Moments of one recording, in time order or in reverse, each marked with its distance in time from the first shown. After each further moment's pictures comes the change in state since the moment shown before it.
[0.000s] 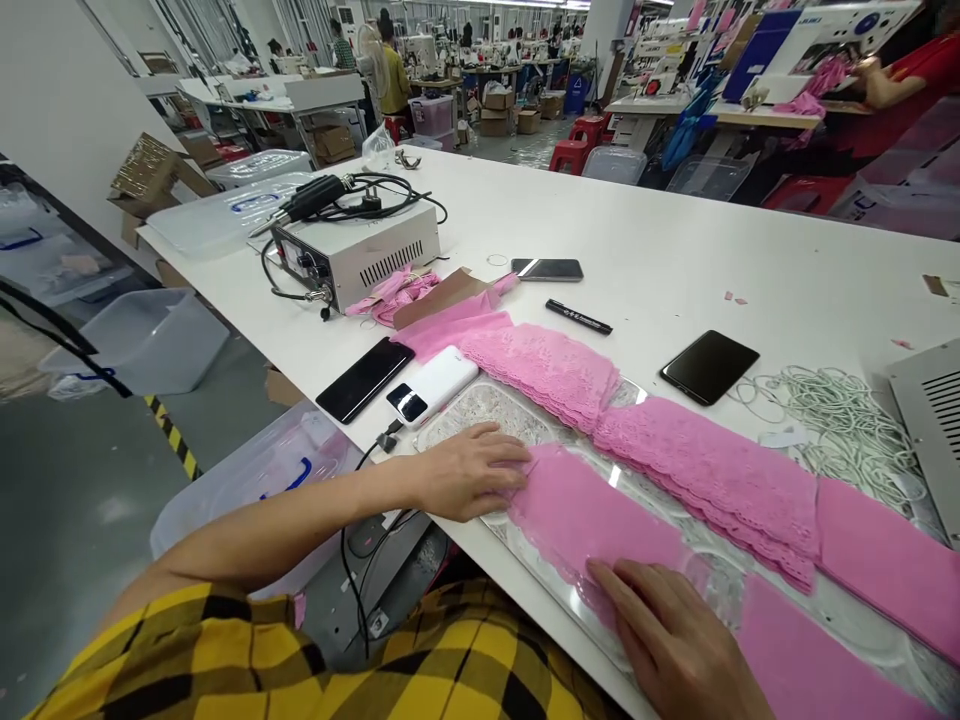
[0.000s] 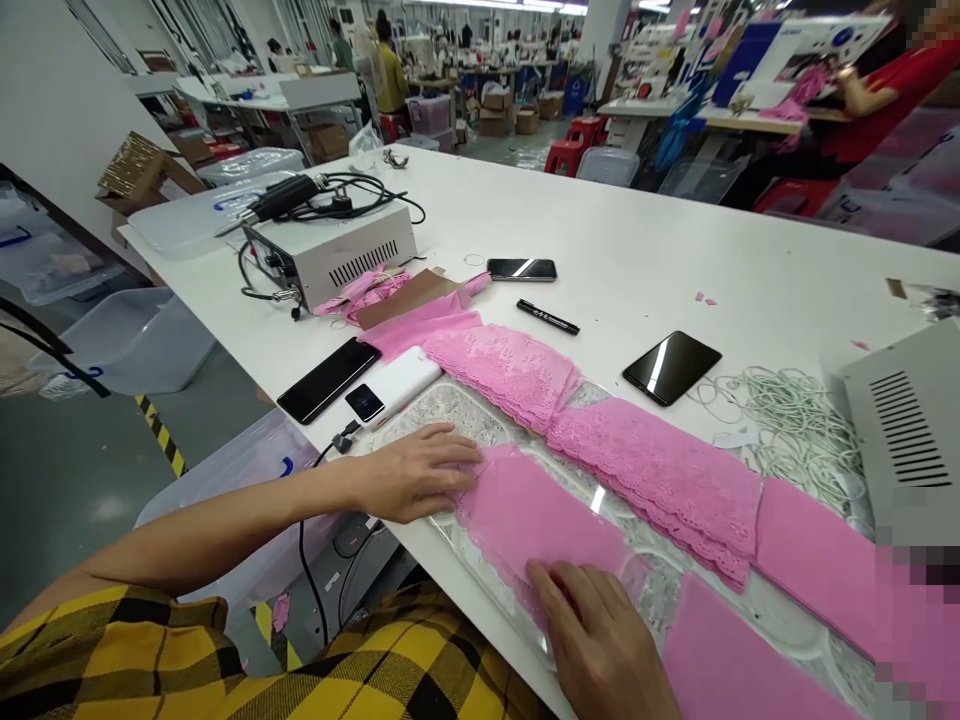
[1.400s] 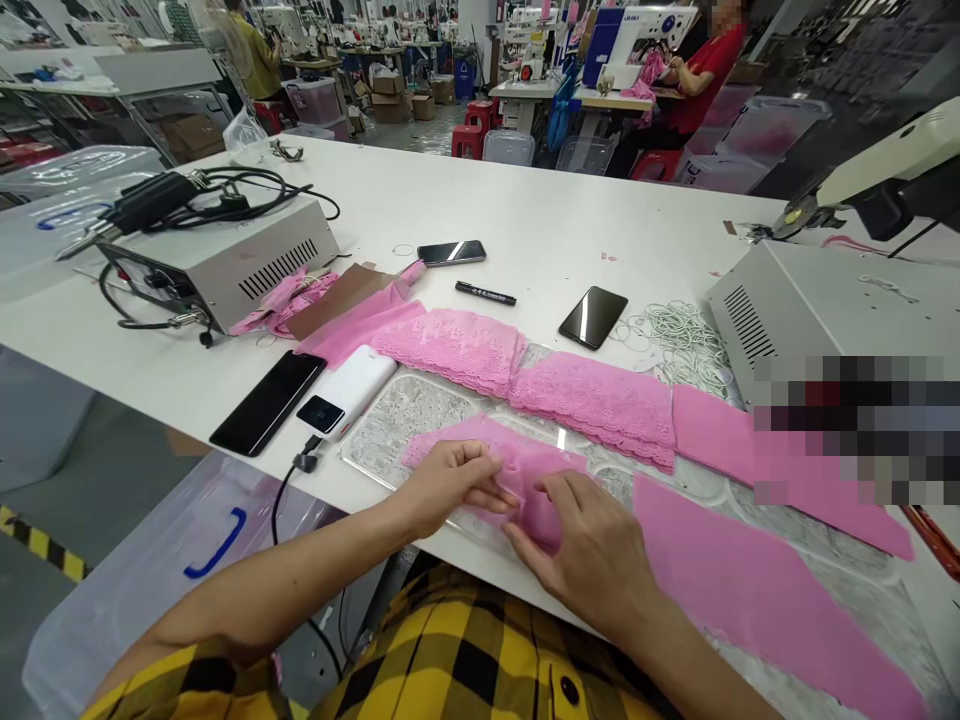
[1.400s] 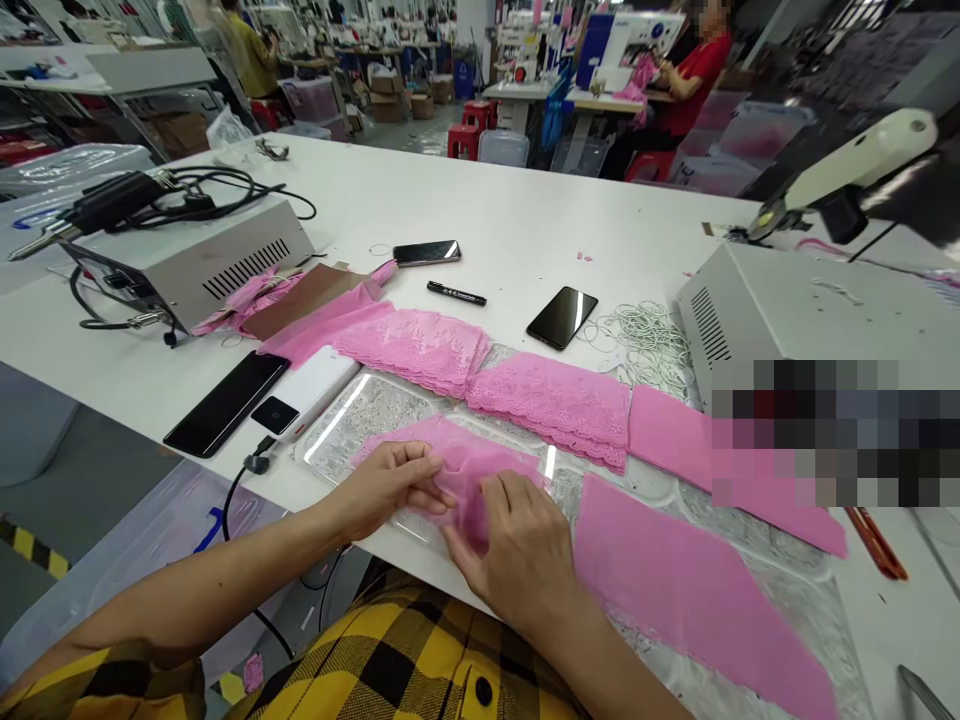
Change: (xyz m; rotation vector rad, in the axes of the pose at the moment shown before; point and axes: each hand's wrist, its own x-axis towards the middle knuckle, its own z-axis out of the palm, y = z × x) left_hand 0.056 0.061 0.031 -1.420 0.142 -0.825; right_hand 0.035 -0.024 -0.012 -0.161 0.003 0.386
